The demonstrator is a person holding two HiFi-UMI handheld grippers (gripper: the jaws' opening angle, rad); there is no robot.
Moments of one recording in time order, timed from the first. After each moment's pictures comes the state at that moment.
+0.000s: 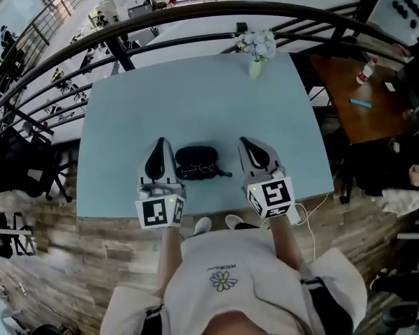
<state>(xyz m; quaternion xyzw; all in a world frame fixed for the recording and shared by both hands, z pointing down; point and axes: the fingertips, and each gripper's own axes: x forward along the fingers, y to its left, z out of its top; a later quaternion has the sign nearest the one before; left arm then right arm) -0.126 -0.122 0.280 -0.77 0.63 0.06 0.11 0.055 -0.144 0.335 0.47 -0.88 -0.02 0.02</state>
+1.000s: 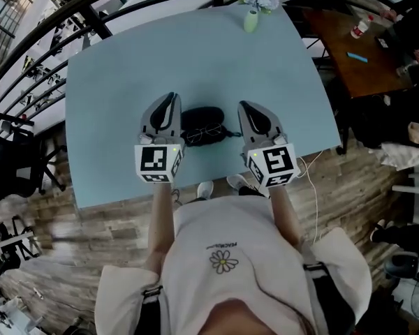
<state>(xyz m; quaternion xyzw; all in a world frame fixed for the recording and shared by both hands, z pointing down) -0.133 -0.185 0.362 -0.86 0.50 -0.05 0.04 0.013 -0.149 0.370 0.53 -0.85 0.02 0.06</state>
